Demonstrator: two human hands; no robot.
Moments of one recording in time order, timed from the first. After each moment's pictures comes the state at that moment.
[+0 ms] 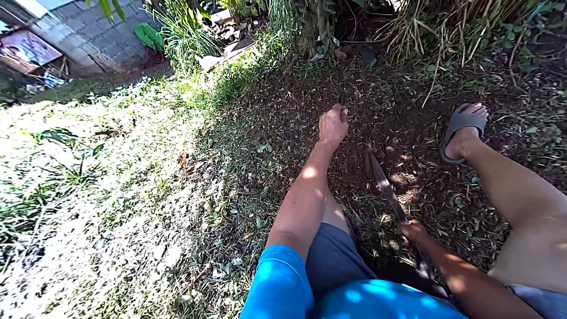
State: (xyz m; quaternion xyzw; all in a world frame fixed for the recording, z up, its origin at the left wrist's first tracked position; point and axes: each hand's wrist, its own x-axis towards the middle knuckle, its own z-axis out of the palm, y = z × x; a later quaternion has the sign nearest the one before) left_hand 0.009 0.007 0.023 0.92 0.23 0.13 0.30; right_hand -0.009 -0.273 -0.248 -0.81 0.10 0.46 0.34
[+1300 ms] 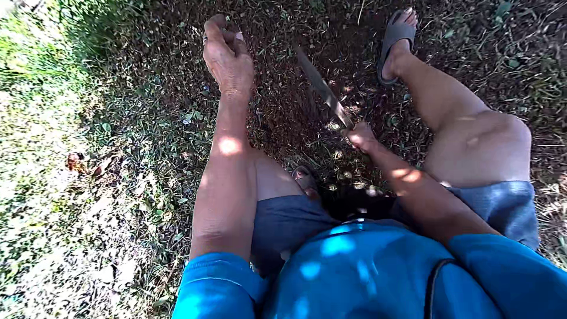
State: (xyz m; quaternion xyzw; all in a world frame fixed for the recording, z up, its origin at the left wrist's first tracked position) left_hand 0.003 0.037 0.011 0.90 0.23 0.26 0.26; right_hand 0.038 -0.242 -0.178 -0.87 0.01 0.34 0.36
